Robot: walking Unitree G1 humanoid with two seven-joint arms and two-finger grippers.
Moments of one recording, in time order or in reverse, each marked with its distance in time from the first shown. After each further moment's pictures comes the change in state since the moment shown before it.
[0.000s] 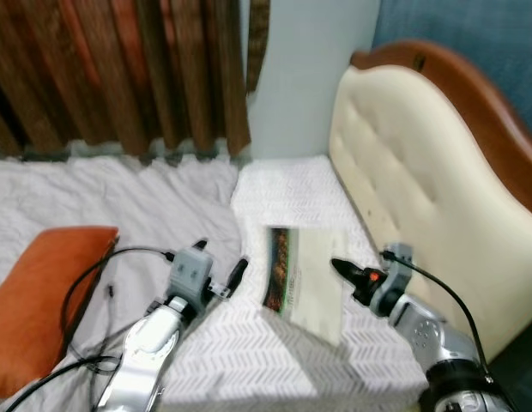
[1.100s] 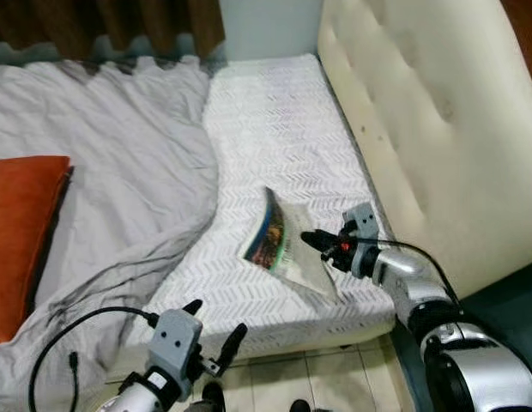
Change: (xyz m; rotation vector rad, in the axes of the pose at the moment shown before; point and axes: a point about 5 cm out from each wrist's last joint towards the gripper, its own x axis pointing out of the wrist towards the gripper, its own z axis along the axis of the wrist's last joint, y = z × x) left arm -0.065 -0.052 -0.002 -0.105 0.093 -0.100; right arm 0.033 0.047 0.064 -0.526 0.016 0.305
